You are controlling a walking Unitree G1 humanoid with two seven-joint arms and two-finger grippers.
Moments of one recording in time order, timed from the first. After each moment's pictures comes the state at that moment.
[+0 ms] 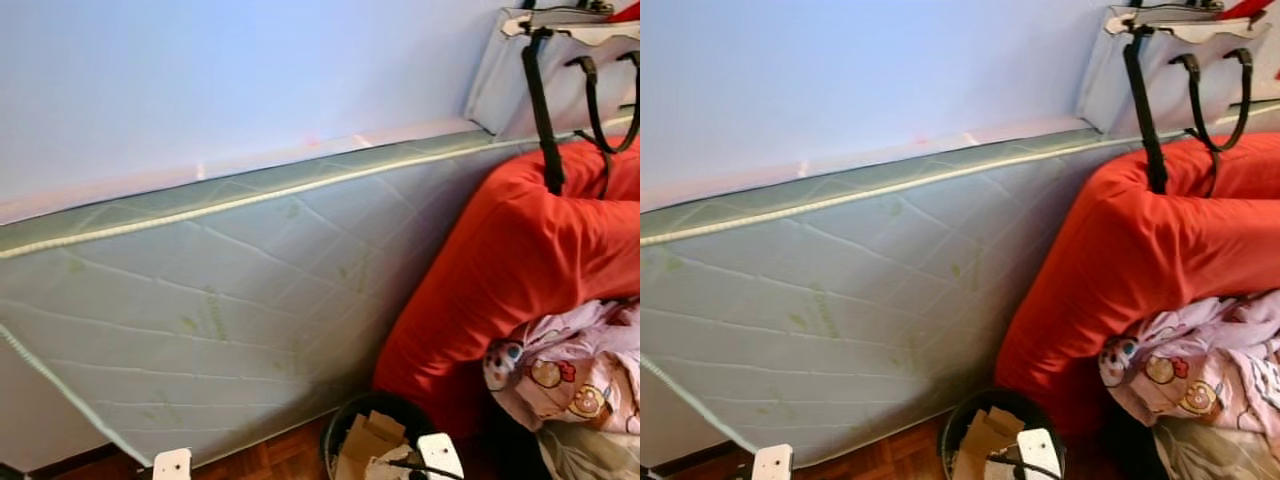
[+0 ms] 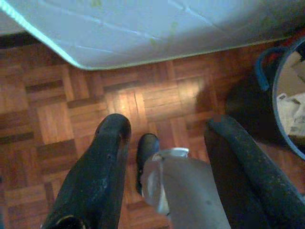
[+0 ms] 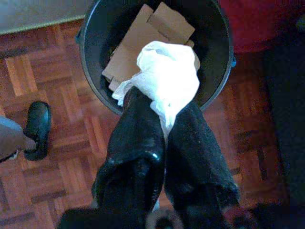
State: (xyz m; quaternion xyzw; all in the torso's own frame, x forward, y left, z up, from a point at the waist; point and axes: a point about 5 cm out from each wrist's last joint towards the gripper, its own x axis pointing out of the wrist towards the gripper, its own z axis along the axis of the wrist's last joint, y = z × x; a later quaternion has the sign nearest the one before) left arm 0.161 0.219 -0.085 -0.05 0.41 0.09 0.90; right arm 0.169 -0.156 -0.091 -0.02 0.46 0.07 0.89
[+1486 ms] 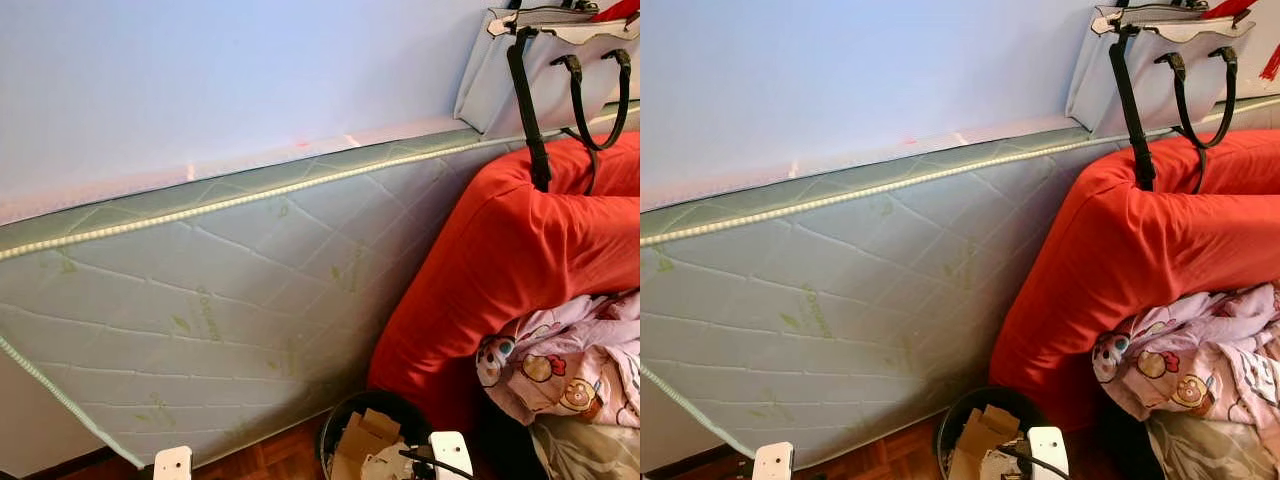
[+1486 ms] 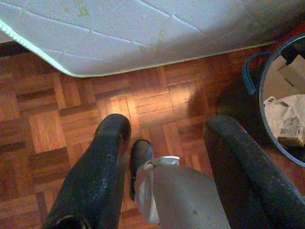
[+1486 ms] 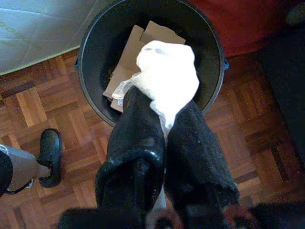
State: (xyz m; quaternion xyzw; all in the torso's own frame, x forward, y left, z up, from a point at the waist) left arm 0.162 0.217 -0.084 -0.05 0.40 0.09 0.91; right arm 0.169 -0.158 -0.089 0.03 0.42 0.04 0.90
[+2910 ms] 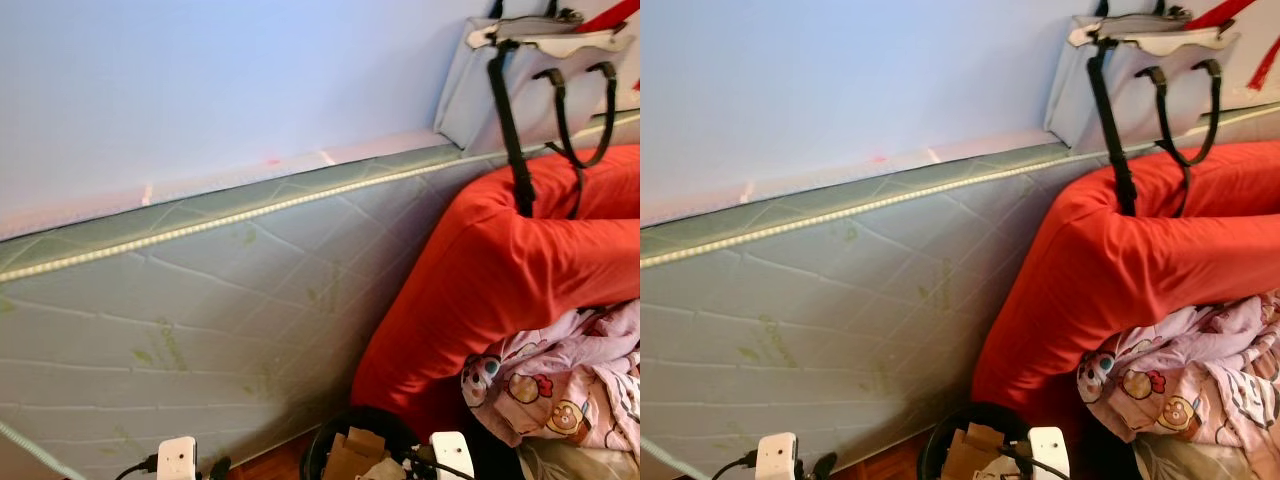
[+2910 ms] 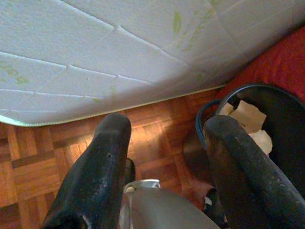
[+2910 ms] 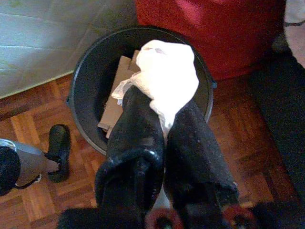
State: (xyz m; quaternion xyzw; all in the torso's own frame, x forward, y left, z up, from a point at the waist) left arm 0.169 0.211 -0.076 -0.08 0.34 0.05 0.94; right arm 0.168 -0.157 -0.087 0.04 0.40 0.06 0.91
